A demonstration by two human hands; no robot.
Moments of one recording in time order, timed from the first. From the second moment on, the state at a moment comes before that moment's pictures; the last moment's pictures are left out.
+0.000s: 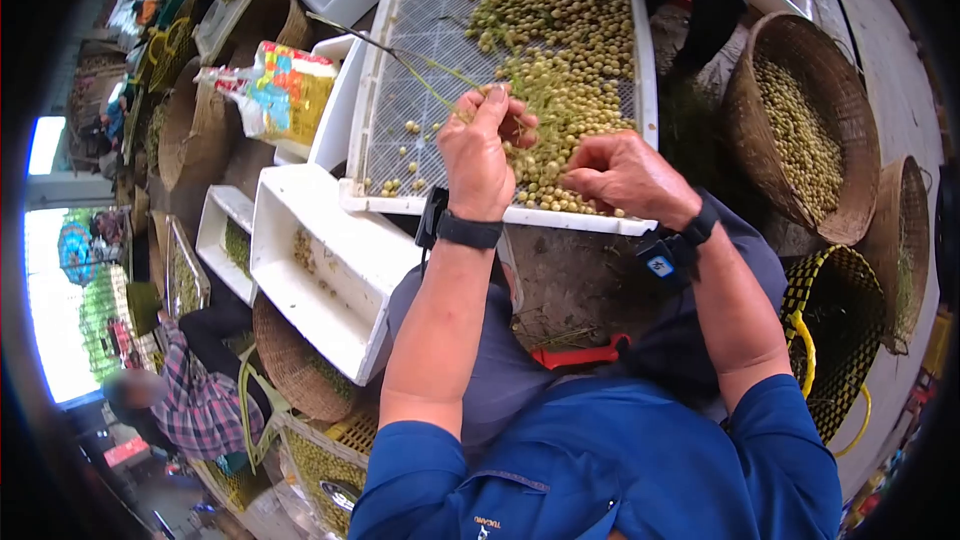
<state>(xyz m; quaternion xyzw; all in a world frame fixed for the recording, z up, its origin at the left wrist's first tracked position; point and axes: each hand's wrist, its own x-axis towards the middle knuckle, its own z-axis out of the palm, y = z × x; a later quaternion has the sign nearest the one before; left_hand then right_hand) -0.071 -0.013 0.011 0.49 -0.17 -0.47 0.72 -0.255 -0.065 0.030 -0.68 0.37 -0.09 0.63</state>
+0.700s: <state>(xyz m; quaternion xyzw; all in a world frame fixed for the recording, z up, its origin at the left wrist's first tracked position) -0.049 -0.009 0.043 0.39 -0.11 -0.49 0.77 -0.150 0.009 -0.099 -0.69 0.26 -0.17 0.66</state>
